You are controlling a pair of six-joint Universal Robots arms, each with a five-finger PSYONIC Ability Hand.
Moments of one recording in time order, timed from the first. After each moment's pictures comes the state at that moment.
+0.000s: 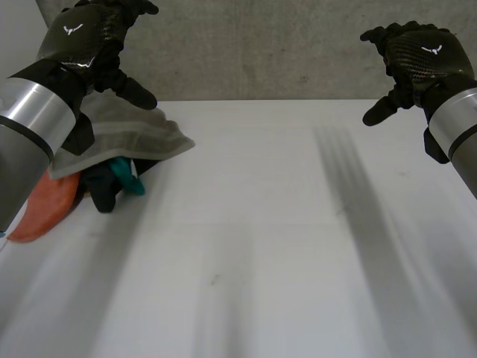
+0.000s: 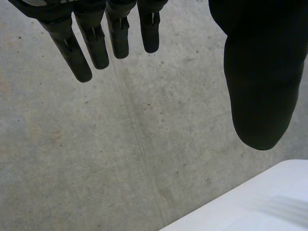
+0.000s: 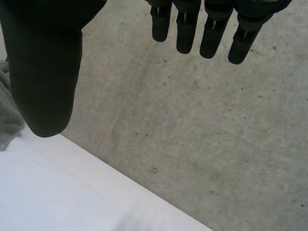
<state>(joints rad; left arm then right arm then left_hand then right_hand) 4.37 -1.63 -1.44 3.30 -1.39 3.08 1.86 -1.42 1.39 -0.08 1.45 3.02 0.27 0.28 0.28 0.28 0.10 0.24 0.26 0.28 0.28 0.10</state>
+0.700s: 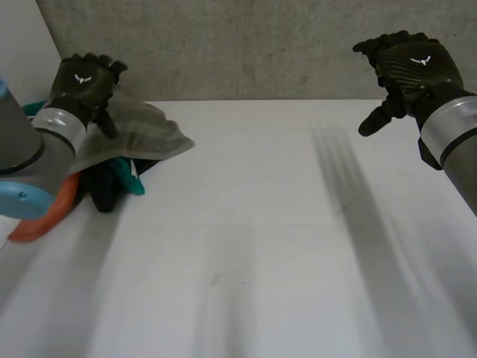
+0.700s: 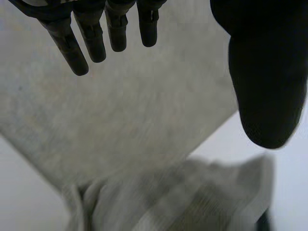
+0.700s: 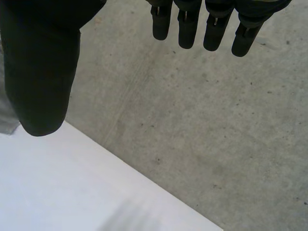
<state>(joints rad) 4.51 -2.07 -1.23 3.38 -1.46 3.55 1.87 -1.39 1.40 -0.07 1.45 2.96 0.20 0.20 0.20 0.20 0.04 0.22 0.21 0.20 0.20 0.04</state>
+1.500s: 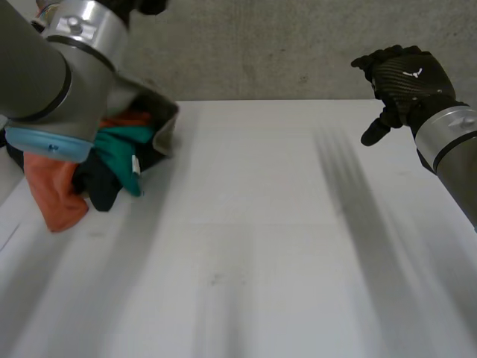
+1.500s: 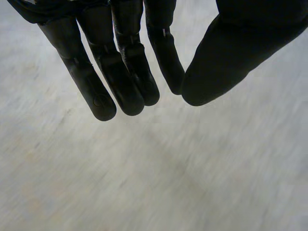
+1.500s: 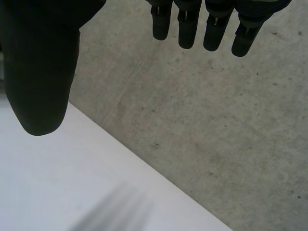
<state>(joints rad) 4.21 -1.95 -0.98 3.47 -1.47 3.42 1.86 -1.35 1.40 -0.08 1.45 2.88 0.95 1.19 1.19 1.20 1.01 0.22 0.21 0.20 0.20 0.04</state>
